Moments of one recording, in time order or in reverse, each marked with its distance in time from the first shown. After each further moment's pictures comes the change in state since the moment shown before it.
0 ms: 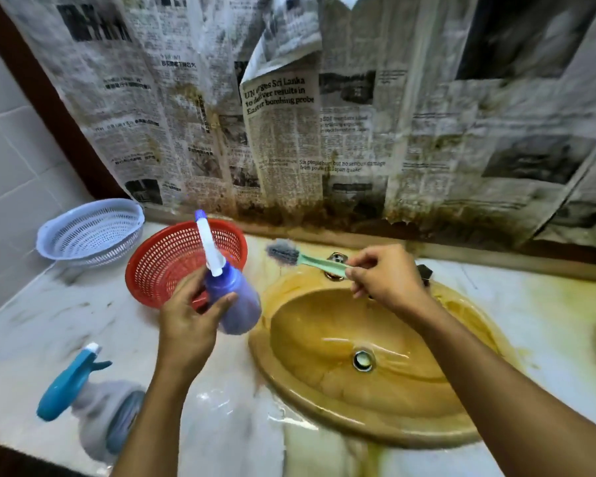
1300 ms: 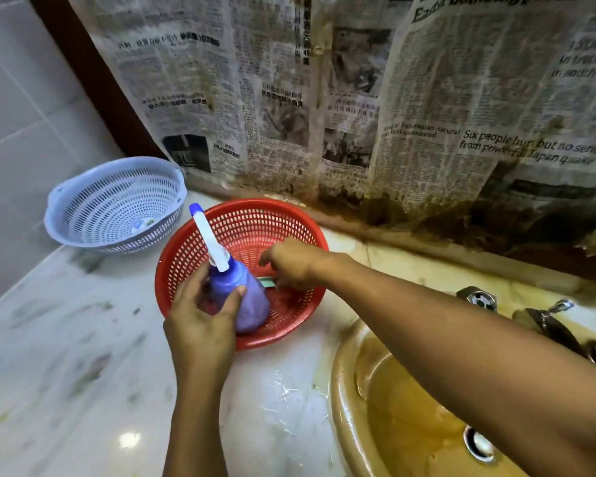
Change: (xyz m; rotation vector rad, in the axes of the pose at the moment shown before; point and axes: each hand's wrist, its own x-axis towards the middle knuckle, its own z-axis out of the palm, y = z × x) left_hand 0.137 -0.145 -0.047 0.177 0.405 -0.259; right_hand 0.228 -0.068 0.329 -0.808 -0.734 -0.577
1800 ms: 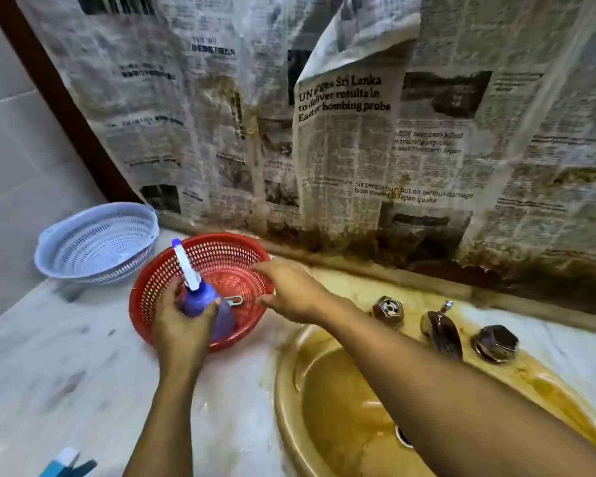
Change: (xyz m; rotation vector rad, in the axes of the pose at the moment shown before) left_hand -0.019 0.023 0.018 0.085 -0.024 0.000; right_hand -0.152 -0.002 -0.037 0.209 0.359 0.000
